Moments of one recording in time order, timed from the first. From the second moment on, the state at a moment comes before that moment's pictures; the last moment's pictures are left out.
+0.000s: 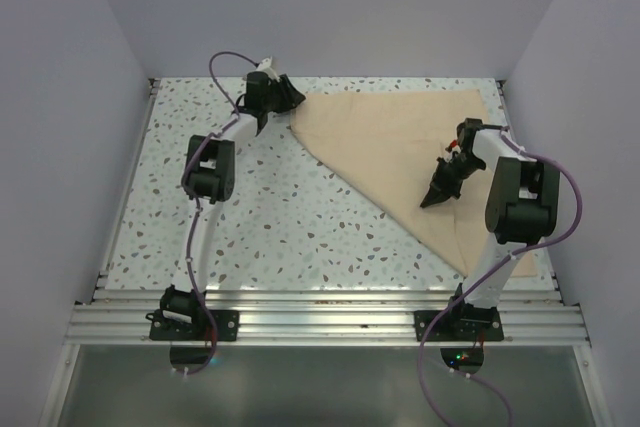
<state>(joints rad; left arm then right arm) -0.21 2.69 2.16 0.17 0.31 -0.55 -0.10 1.91 1.31 -1.01 -0.36 0.37</state>
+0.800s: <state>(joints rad) -0.21 2.71 2.16 0.17 0.30 -0.63 -0.10 1.91 1.31 -0.99 -0.36 0.37</state>
